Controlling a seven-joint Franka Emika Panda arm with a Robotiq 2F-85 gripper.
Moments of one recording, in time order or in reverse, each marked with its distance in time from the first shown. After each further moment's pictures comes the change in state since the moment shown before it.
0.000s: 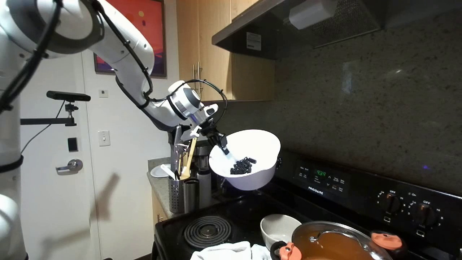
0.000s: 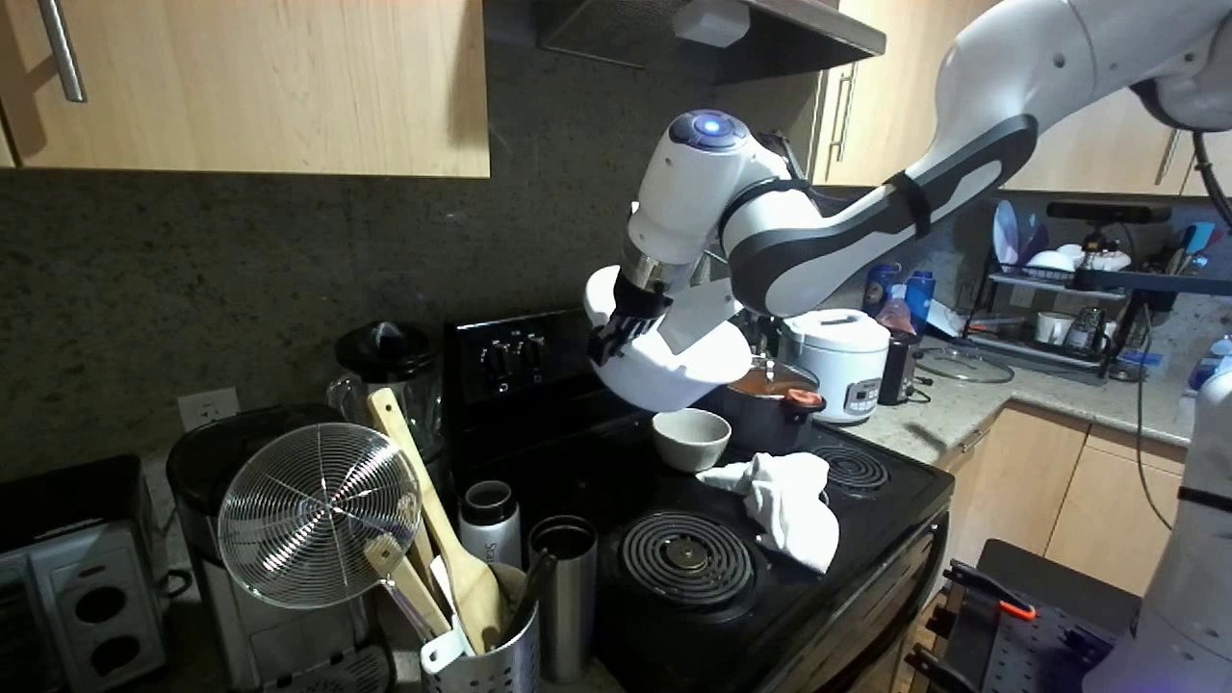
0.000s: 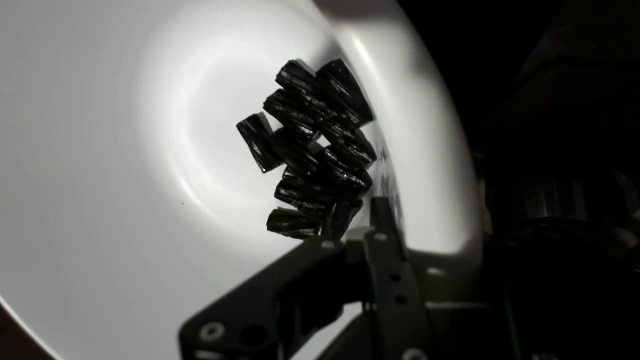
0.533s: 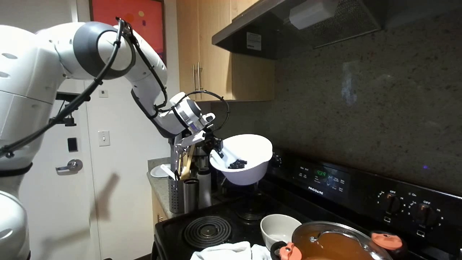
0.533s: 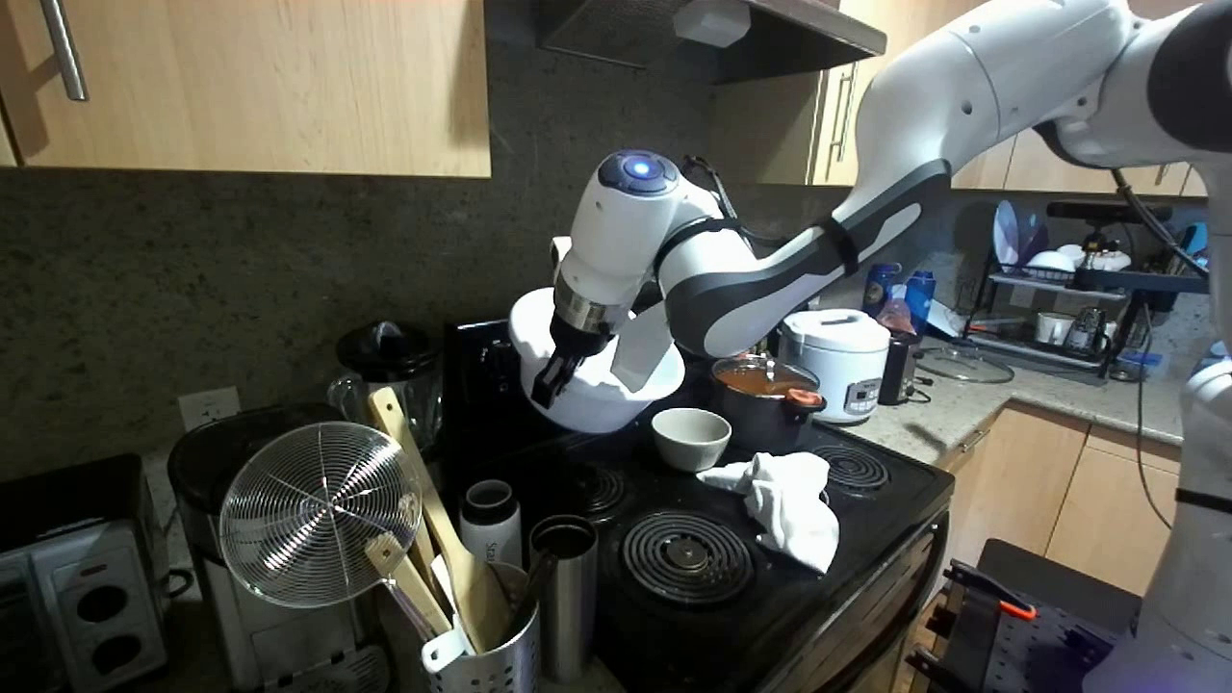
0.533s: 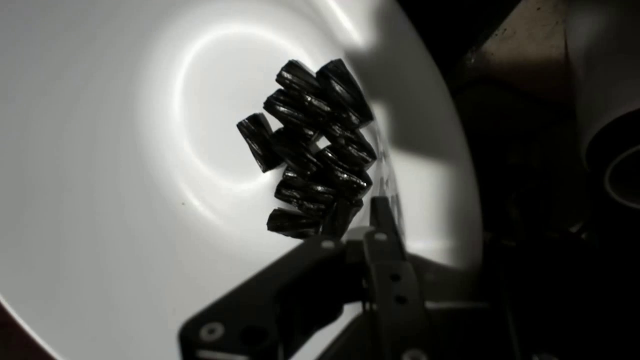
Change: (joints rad) arm 0.131 0.215 -0.037 0.192 -0.052 0.001 -0.191
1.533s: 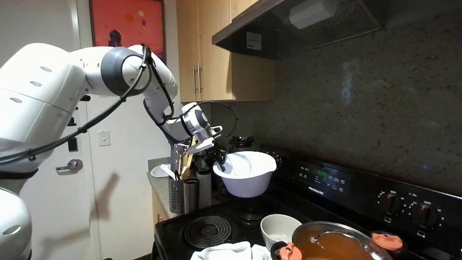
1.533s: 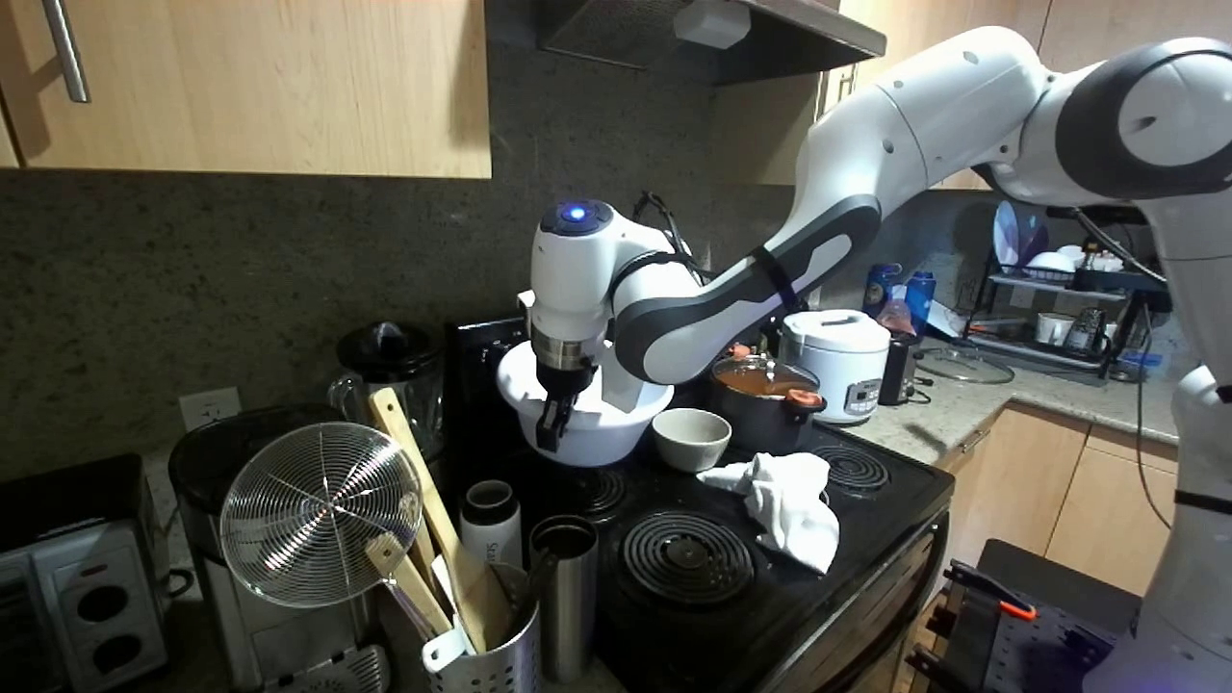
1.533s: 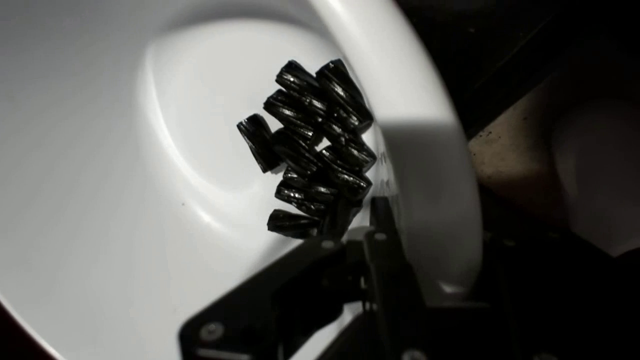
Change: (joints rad) arm 0.061 0.168 -0.066 0.149 0.175 -0.132 -0.319
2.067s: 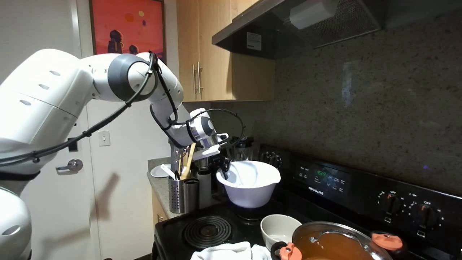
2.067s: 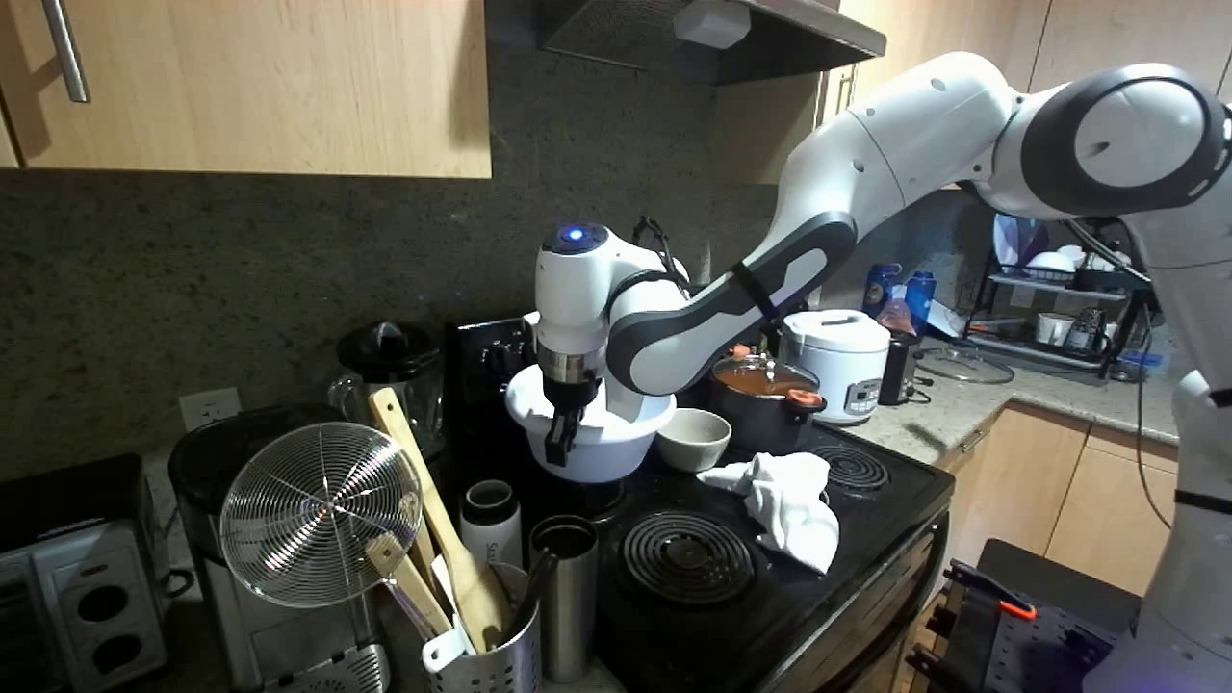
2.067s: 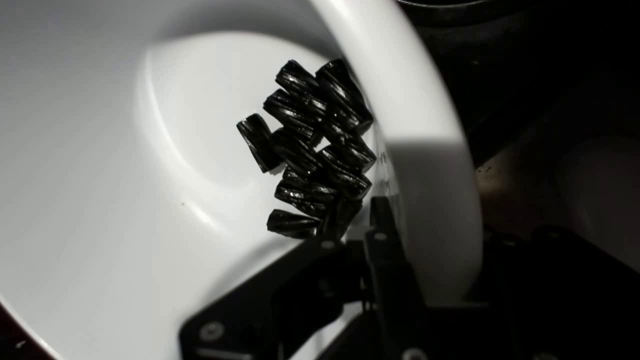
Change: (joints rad) arm -0.003 0.055 -0.044 0.017 0.097 0.021 -0.102
